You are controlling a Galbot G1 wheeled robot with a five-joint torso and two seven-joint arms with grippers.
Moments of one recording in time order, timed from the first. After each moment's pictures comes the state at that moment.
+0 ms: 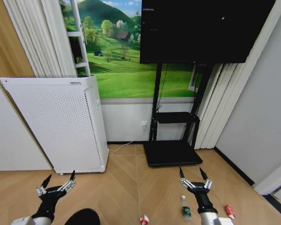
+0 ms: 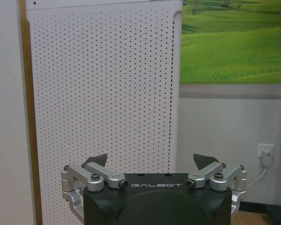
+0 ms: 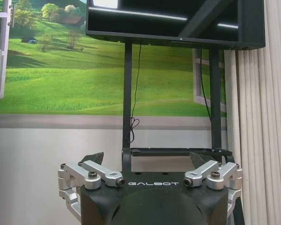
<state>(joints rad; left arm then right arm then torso) 1.88 -1.52 -0.92 -2.42 -0.33 0.15 0.03 -1.78 1.58 0.74 2.18 0.14 0.26 -0.13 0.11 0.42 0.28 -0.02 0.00</state>
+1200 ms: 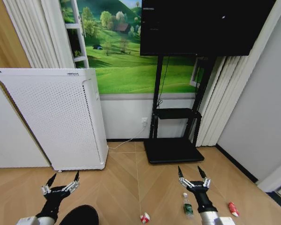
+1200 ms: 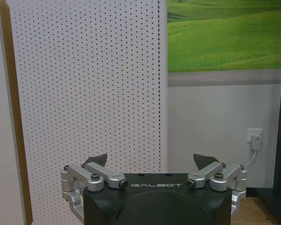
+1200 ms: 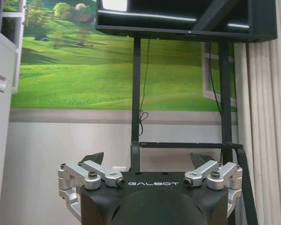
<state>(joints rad) 1.88 -1.52 -0.91 -2.41 -0.28 0.14 0.08 -1.77 1.55 0.75 2.18 0.17 0.26 -0.17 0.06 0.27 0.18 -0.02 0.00</state>
